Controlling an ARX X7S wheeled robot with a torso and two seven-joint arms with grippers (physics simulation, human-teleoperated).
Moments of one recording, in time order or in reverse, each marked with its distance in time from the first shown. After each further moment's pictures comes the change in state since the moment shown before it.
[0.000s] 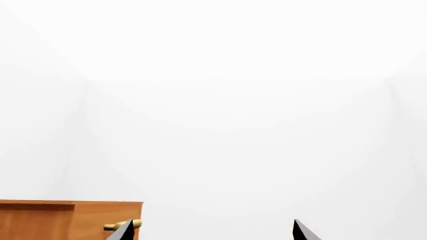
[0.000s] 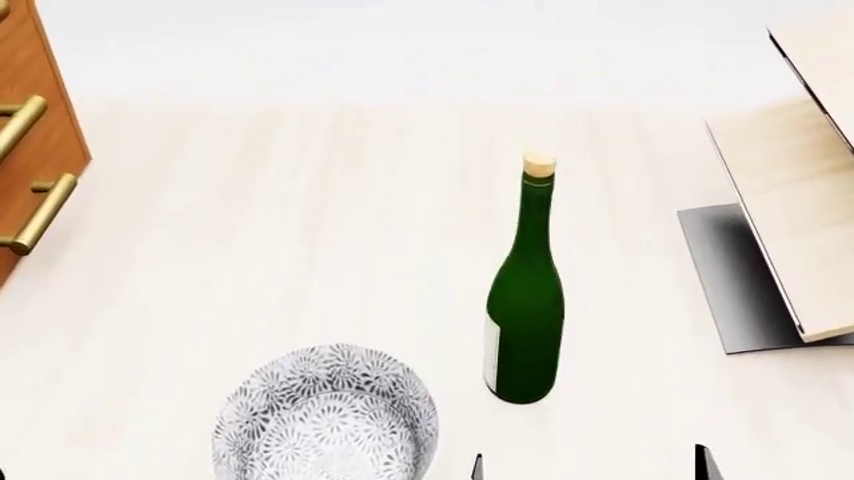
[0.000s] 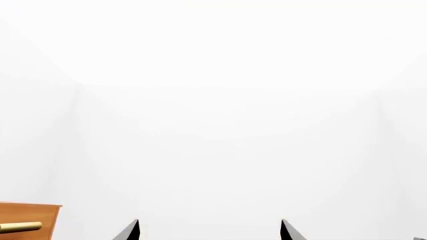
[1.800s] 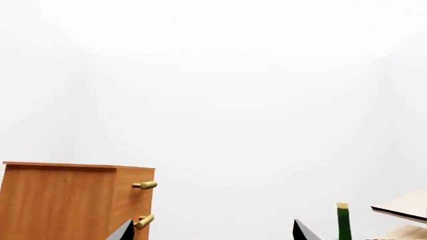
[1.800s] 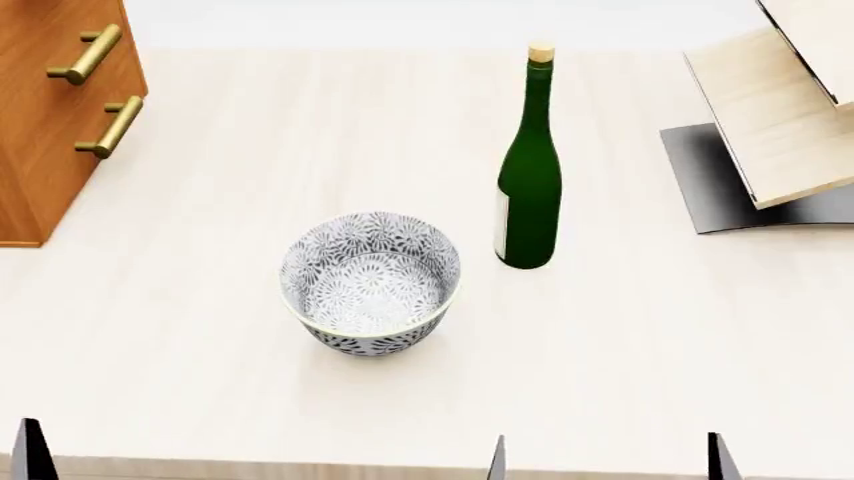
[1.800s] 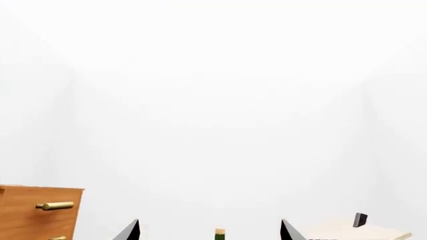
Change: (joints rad) left arm -0.035 0.059 -0.040 -0.022 -0.073 -0.131 0.111; right arm -0.004 -0.069 0.064 -0.036 0.012 0.112 -0.070
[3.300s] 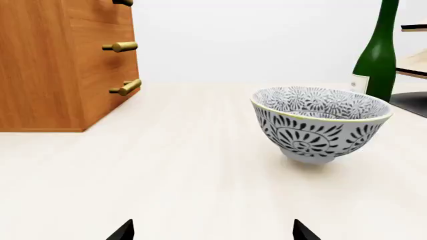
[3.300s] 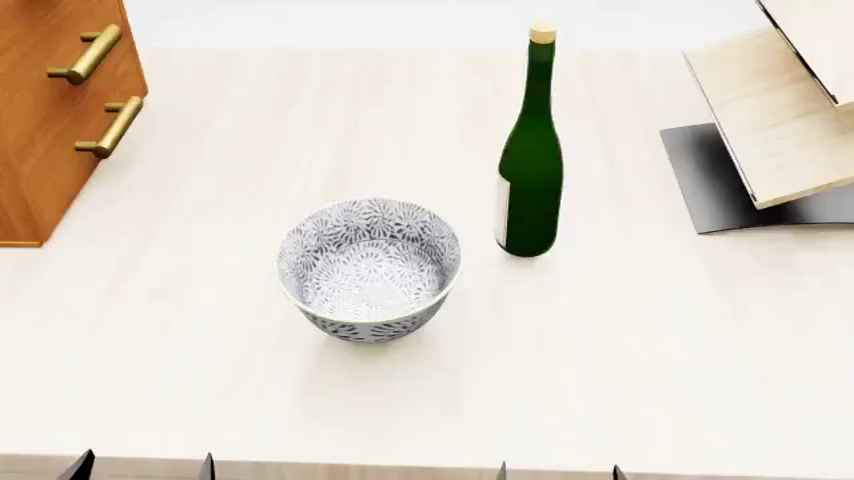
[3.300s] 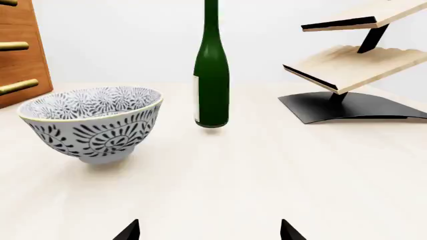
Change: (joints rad) left arm -0.310 0.139 -0.078 -0.618 0.053 -0.281 0.170; right arm 0.323 -0.164 0.145 0.741 0.067 0.244 -0.189
